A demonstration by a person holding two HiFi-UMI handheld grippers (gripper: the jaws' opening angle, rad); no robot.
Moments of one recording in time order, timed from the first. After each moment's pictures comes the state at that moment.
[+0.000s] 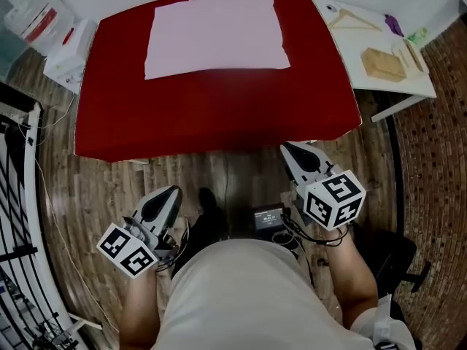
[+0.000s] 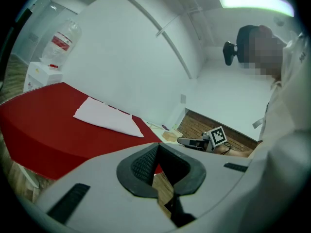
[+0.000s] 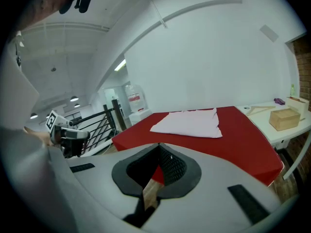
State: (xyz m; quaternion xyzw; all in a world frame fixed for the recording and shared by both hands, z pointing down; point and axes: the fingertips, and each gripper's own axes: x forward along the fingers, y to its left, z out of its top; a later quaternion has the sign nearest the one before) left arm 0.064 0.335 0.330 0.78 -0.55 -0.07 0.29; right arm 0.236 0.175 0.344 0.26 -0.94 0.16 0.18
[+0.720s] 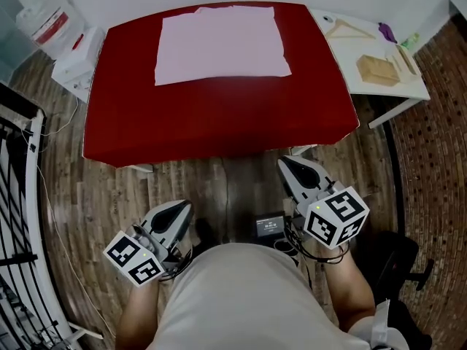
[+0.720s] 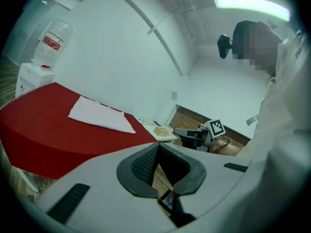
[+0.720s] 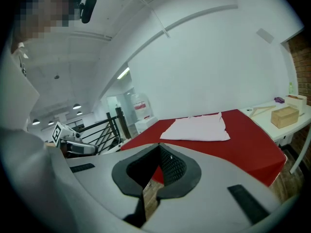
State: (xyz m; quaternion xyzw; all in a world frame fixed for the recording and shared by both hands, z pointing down) left arm 0.074 0.380 0.316 0.82 -0.50 -0.06 0.28; right arm 0.217 0.237 0.300 0.25 -0.94 0.17 0.13
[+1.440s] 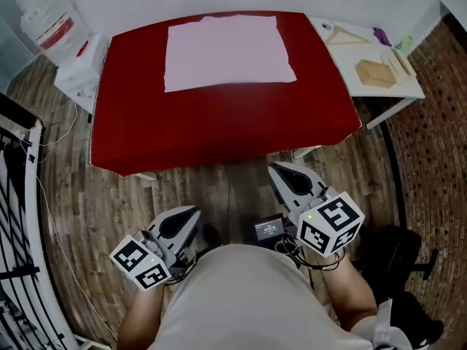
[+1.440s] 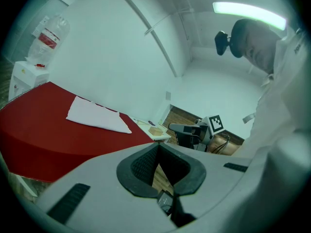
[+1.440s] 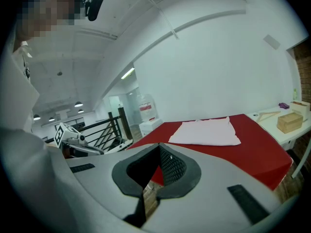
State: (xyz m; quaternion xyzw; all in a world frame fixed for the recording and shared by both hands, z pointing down) left arm 0.042 0.403 0.300 0.84 -0.46 -0.06 0.27; right arm 0.151 0.282 0.271 0.25 -0.95 0.15 0.13
